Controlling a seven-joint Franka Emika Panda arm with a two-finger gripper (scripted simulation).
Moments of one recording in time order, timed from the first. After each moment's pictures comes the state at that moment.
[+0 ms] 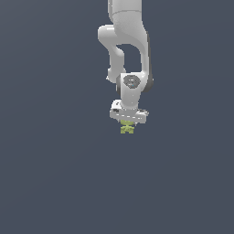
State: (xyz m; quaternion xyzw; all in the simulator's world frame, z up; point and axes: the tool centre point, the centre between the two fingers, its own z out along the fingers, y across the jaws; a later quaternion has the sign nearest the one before) arm -0.106 0.059 0.041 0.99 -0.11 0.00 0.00
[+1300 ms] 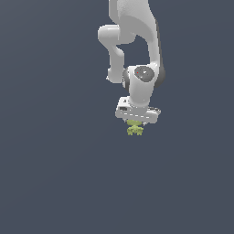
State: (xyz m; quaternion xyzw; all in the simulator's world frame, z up) arm -0.062 0.092 0.101 0.99 -0.11 0.00 0.00
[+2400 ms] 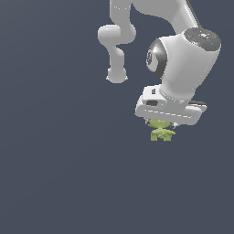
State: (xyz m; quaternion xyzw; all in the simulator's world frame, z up) arm 0.041 0.164 0.237 0.99 -0.11 0.00 0.00
